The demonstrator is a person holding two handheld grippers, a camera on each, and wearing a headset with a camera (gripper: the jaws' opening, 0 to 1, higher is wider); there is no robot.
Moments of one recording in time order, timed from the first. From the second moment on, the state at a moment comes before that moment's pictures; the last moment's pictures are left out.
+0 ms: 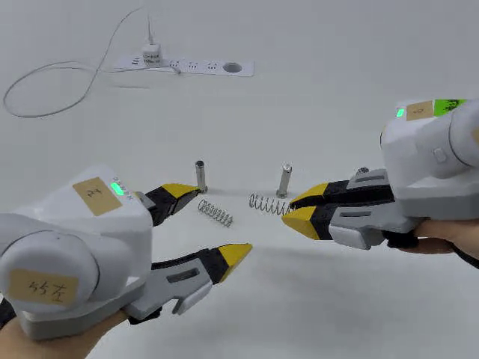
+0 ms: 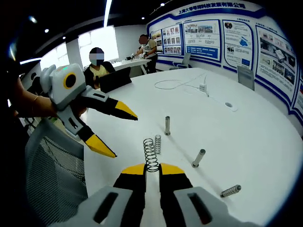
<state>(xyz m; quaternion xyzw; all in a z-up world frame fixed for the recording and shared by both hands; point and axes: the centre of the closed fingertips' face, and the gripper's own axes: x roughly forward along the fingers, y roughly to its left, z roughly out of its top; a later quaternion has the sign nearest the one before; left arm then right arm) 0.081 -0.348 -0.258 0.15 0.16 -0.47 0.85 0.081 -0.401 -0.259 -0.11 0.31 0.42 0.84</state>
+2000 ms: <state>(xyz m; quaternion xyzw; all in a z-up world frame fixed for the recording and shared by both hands) 0.036 -0.383 -0.249 0.17 0.14 -0.59 0.78 0.037 -0.397 -0.236 -0.14 0.33 0.55 0.75</state>
